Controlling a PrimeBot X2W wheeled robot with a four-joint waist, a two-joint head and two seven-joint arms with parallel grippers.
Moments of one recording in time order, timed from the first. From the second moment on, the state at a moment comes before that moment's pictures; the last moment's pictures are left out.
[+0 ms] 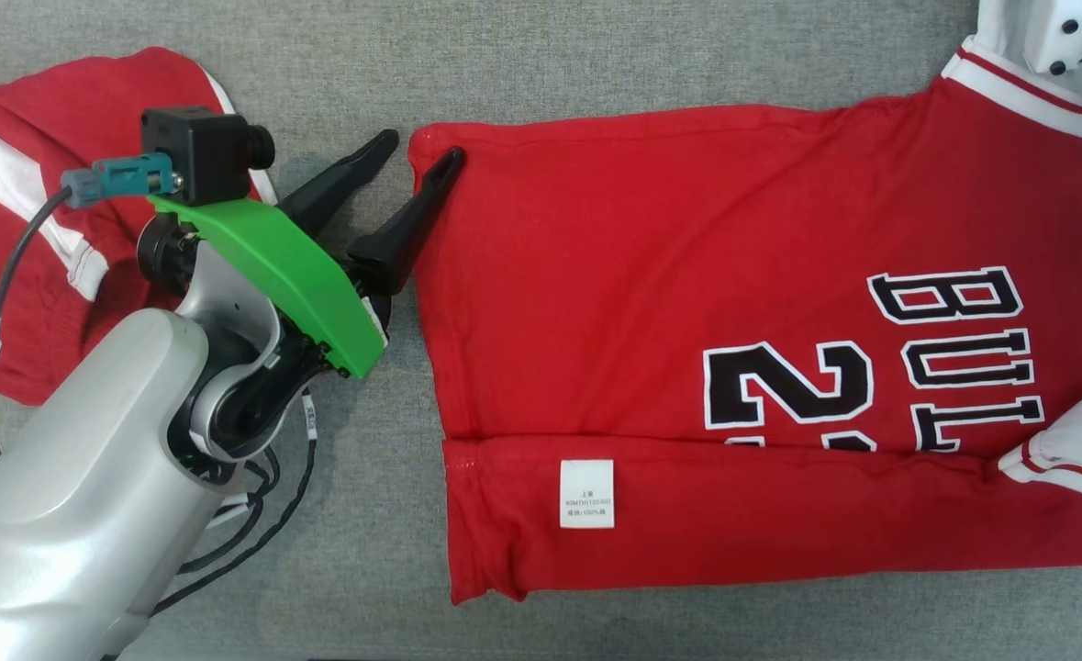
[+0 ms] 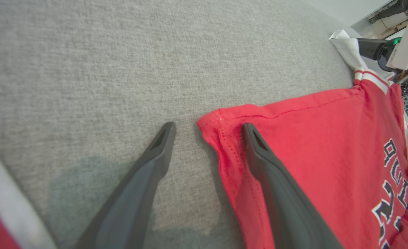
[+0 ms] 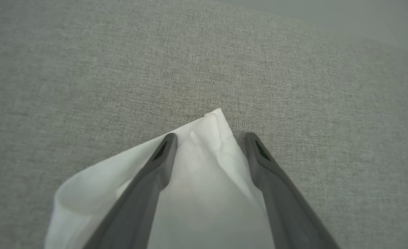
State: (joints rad) left arm -0.76 0.47 -0.72 0.10 -1.10 0.03 0.18; right arm -1.00 -0.27 -0.04 0.34 0.00 0.13 0.77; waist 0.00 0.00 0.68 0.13
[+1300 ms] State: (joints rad) left arm -0.45 0.59 -0.64 -0.18 -1.17 0.17 0.08; right arm -0.51 -0.27 -0.12 -0.03 0.31 0.13 0.51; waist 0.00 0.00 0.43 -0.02
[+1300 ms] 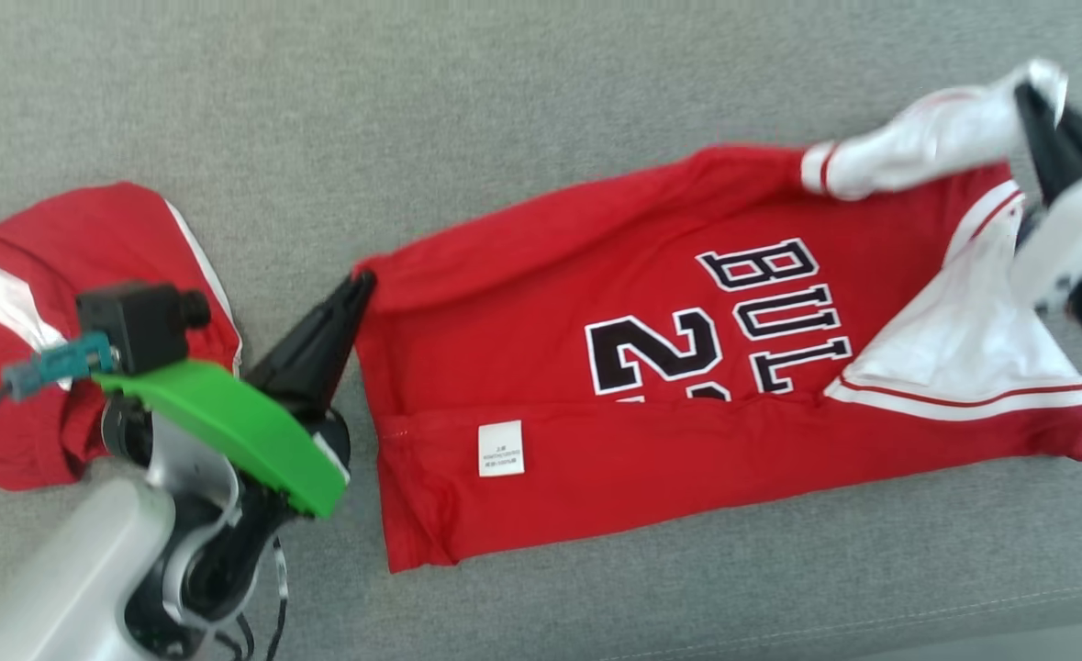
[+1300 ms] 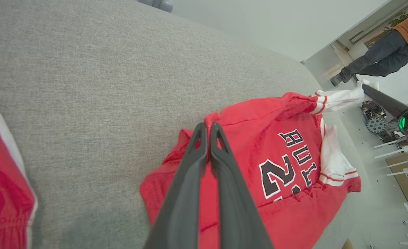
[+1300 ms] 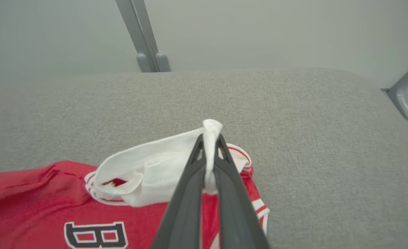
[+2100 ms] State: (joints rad) left arm -0.27 0.64 -0.64 -0.26 -1.18 0.22 0.02; right arm -0.26 -0.16 -0.15 0.01 0.32 0.13 0.45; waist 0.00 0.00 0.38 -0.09
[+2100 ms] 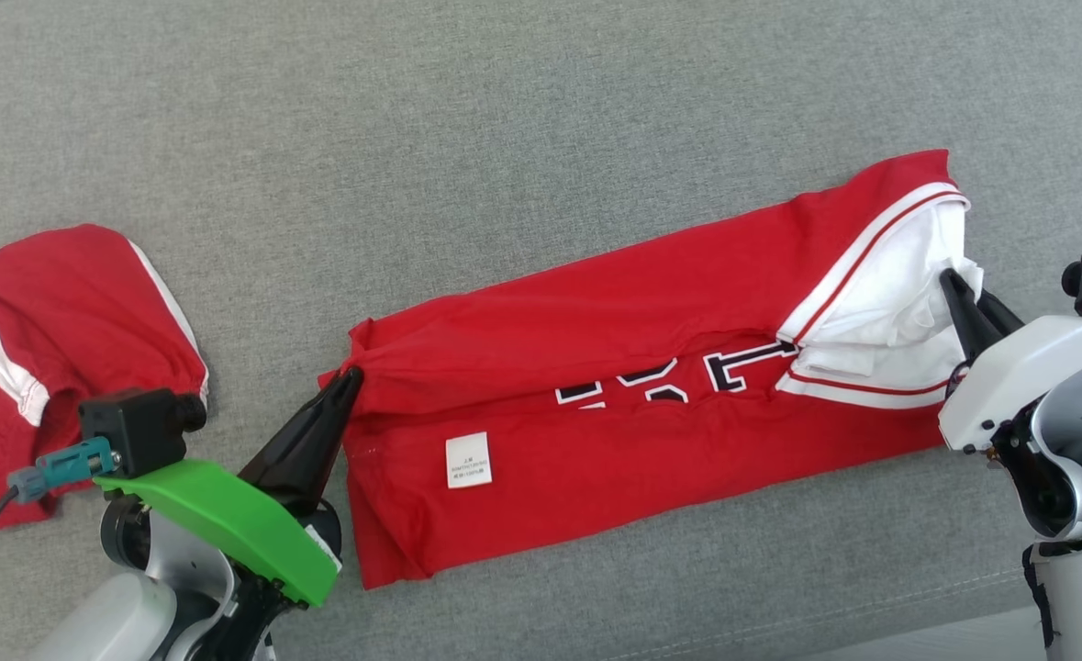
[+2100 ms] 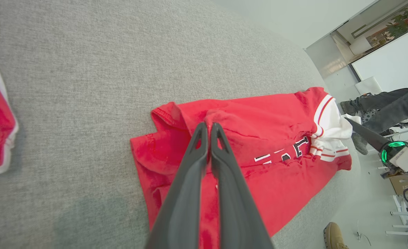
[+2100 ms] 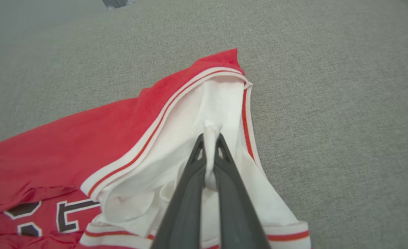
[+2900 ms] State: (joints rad) left arm -0.13 0.59 -0.58 -0.18 -0.96 0.28 -0.26; right arm -0.30 -0.18 -0.17 0.02 0.21 0.13 0.68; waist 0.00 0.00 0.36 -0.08
